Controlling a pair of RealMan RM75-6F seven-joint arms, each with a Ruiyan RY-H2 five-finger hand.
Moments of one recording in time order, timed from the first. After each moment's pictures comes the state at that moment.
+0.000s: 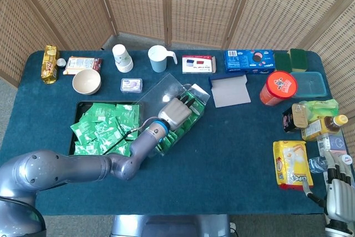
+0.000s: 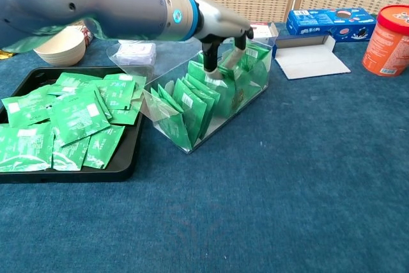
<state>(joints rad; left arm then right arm) -1.51 -1.61 -0.06 -1.37 0.43 0.76 0.75 -0.12 -1.34 0.08 -1.56 -1.43 1.62 0.12</state>
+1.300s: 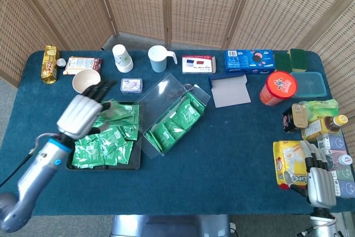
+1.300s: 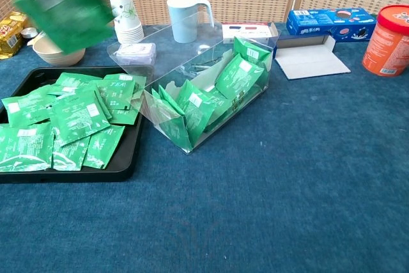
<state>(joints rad) -0.82 -0.99 0.07 -1.98 1.19 1.32 0.28 -0.03 -1.35 0.09 -1.59 -1.50 1.54 0.08</state>
